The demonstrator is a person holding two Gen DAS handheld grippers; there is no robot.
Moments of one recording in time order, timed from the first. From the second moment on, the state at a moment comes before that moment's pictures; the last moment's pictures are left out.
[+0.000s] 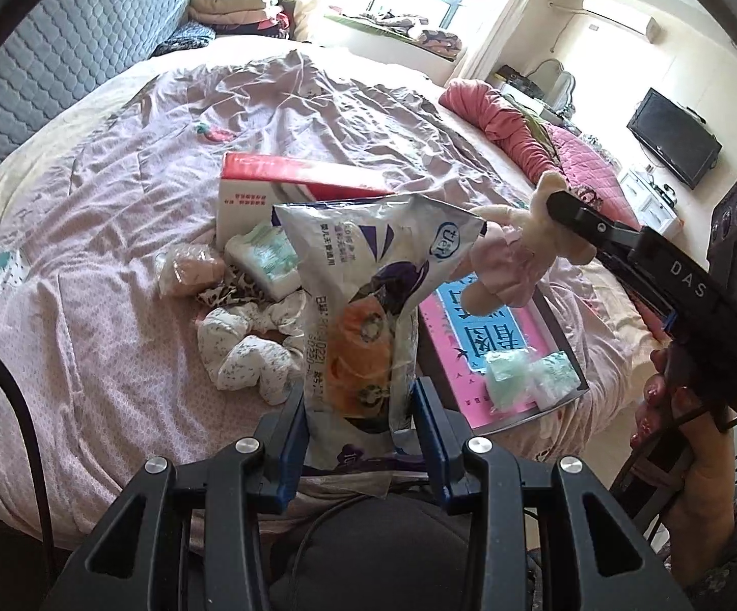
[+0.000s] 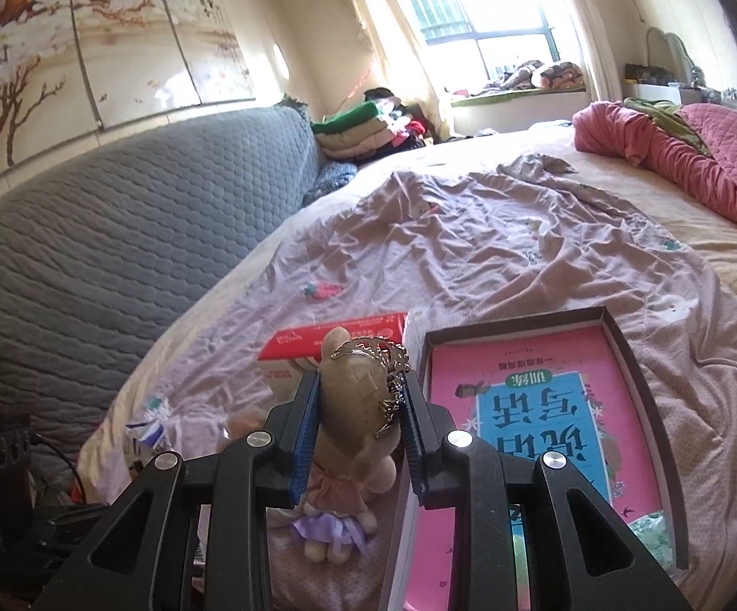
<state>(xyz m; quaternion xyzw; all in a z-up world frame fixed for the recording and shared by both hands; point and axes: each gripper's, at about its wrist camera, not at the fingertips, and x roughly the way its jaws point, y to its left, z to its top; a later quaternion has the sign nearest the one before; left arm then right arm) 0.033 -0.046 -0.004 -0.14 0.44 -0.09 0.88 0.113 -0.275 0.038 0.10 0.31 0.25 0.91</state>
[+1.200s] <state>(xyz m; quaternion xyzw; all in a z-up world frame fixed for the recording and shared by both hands) 0.058 -0.152 0.032 -0.07 0.44 -0.13 0.88 0.080 -0.389 0.068 0.17 0.27 0.18 0.93</state>
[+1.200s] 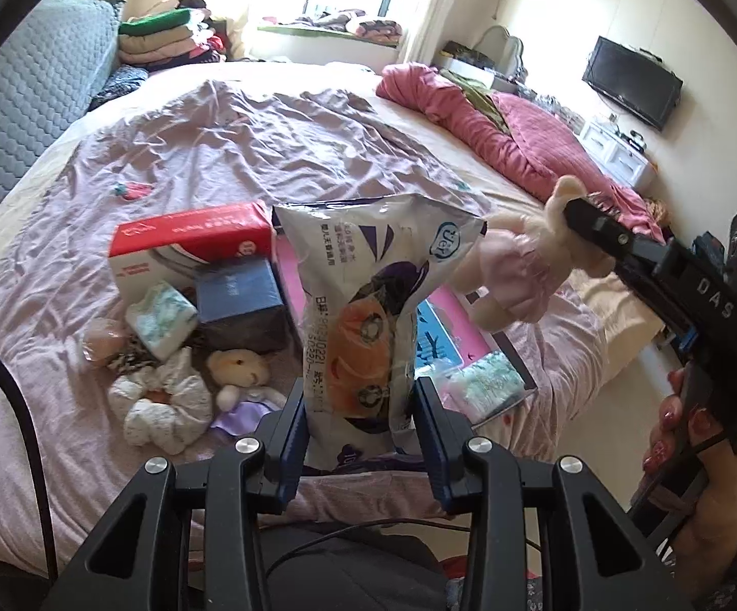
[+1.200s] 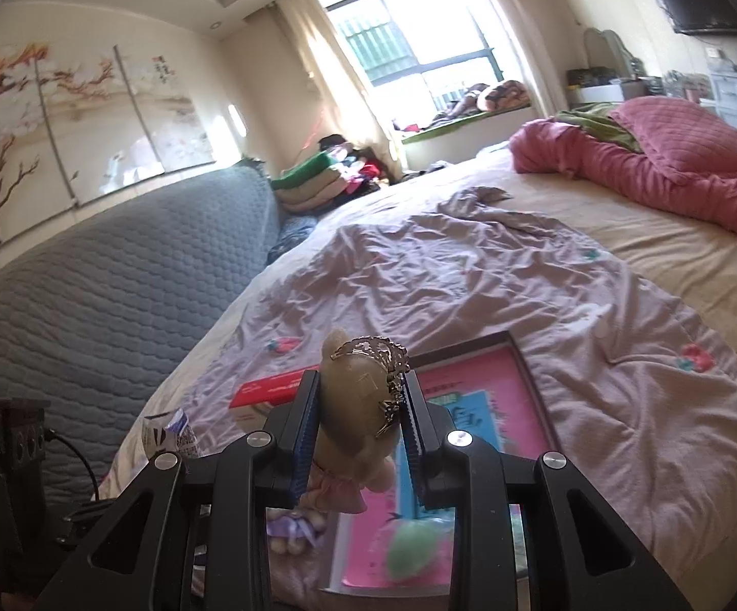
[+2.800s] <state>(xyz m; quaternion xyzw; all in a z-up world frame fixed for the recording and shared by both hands) 0.125 -0.229 -0.089 0.03 0.56 -0.13 0.81 0.117 -0.442 -0.028 0.24 0.33 0.08 0.91</state>
